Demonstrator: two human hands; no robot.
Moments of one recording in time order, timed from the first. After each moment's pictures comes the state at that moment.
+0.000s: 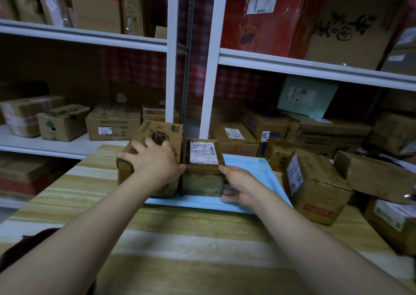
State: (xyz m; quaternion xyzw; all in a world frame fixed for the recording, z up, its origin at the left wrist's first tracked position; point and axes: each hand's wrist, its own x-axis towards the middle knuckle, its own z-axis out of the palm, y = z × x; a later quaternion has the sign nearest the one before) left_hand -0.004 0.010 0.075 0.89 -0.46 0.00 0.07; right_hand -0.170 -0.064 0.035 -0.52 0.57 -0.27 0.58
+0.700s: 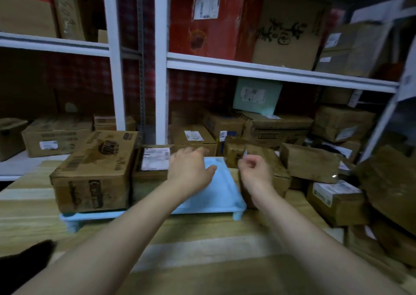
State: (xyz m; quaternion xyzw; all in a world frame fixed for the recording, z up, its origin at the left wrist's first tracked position) left_hand -0.141 -0.023 0.079 0.69 -0.68 0.00 0.24; right_hand -0.294 -0.066 0.053 -0.52 0.64 -0.49 0.28
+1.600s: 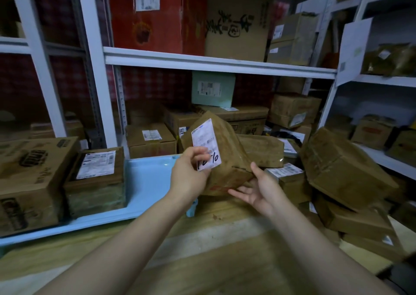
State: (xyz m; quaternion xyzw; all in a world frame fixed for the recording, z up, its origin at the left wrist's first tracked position) left_hand -0.264 -0.034 0.054 0.51 -0.57 -0.33 0.55; right_hand -0.443 -0.064 0.023 -0.23 0.44 -0.58 0.65
